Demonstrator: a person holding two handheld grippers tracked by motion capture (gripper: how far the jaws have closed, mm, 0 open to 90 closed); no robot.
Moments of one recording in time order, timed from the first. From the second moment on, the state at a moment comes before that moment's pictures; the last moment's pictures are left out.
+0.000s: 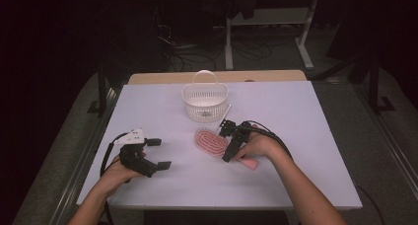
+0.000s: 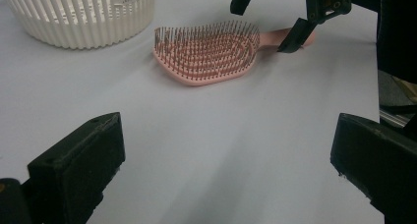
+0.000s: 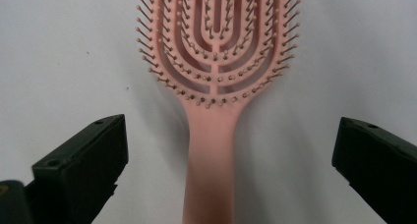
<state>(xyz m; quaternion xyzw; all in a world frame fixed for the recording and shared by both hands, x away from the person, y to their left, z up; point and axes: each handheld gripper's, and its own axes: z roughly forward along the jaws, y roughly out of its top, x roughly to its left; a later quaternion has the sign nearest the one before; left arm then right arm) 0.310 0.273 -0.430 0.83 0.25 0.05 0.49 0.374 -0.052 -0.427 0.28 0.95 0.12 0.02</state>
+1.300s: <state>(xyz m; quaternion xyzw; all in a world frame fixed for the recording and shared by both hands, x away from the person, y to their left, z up) 0.310 0.273 -0.430 0.83 0.25 0.05 0.49 0.376 -0.050 -0.434 0.29 0.95 0.09 0.00</state>
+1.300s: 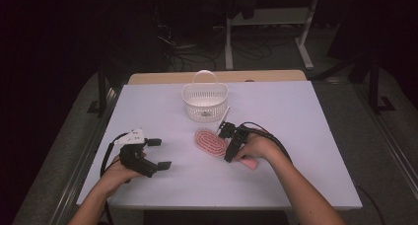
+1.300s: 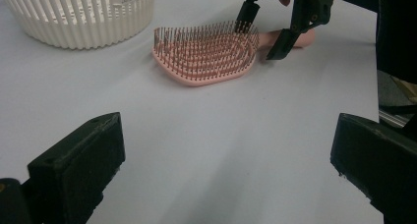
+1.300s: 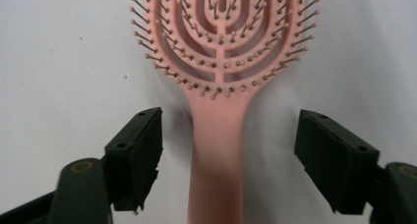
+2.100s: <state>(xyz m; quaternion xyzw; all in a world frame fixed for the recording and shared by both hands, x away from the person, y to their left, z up) 0.310 0.273 -0.430 0.83 0.25 0.05 0.49 0.378 -0.045 -0.433 0.27 0.96 0.09 0.00</state>
